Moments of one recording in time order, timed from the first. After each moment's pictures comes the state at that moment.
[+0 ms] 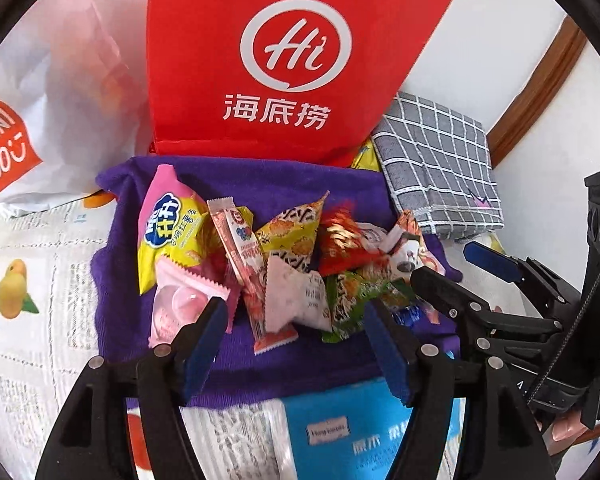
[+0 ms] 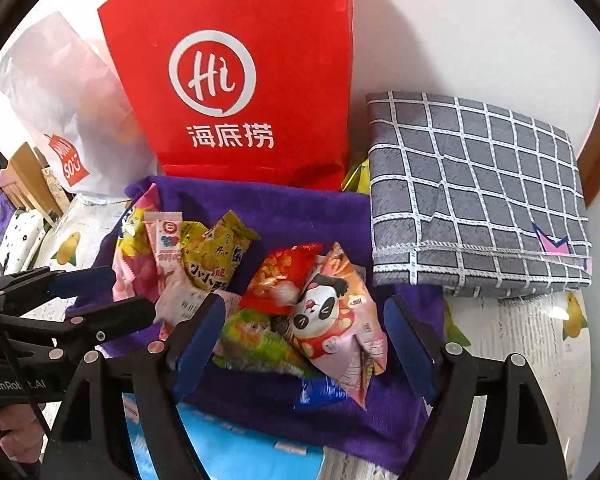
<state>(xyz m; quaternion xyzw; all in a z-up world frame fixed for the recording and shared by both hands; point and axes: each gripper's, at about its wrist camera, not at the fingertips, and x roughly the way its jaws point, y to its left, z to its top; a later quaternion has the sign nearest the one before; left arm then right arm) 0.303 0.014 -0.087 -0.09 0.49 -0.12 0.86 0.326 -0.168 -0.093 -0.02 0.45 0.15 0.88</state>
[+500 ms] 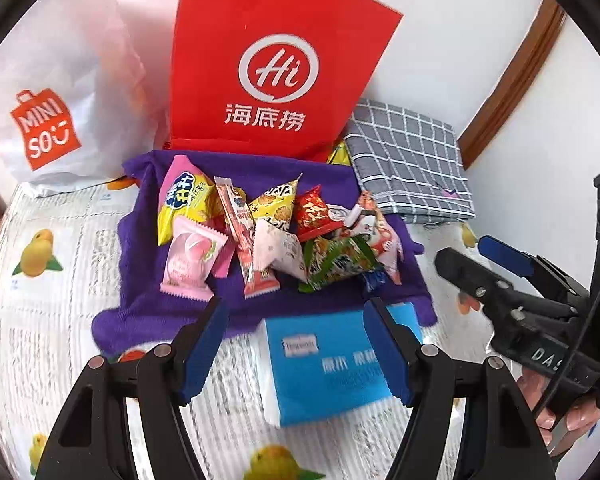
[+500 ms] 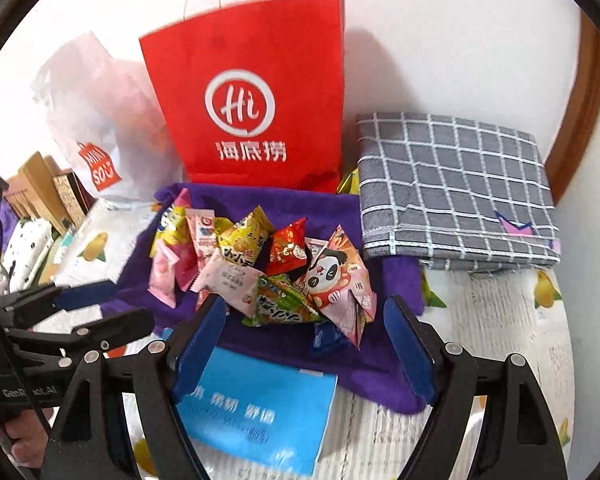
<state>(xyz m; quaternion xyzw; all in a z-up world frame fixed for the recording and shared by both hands) 0.232 0.020 -0.053 -0.10 0.47 -0.12 0.87 0.251 -0.176 -0.044 0.00 0.42 0.12 0.90</state>
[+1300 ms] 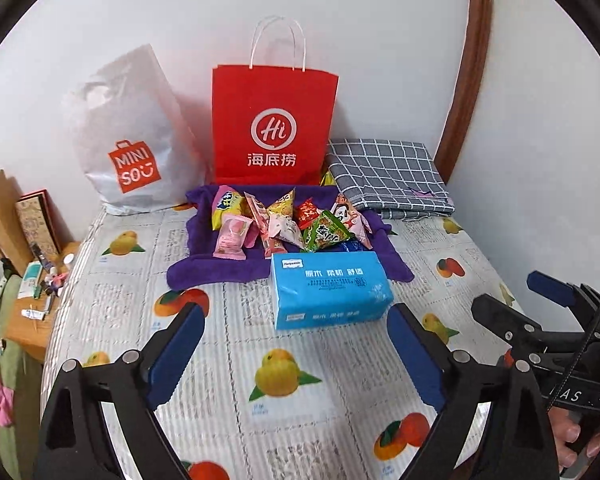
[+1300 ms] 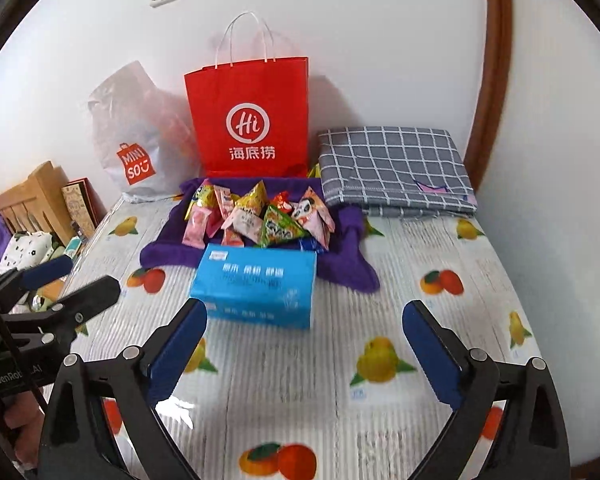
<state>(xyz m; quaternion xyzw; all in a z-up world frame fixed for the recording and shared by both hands) 0.047 0.005 0.003 -0.03 0.35 -0.07 0.93 0.050 -0.195 -0.003 0.00 0.38 0.05 0.93</state>
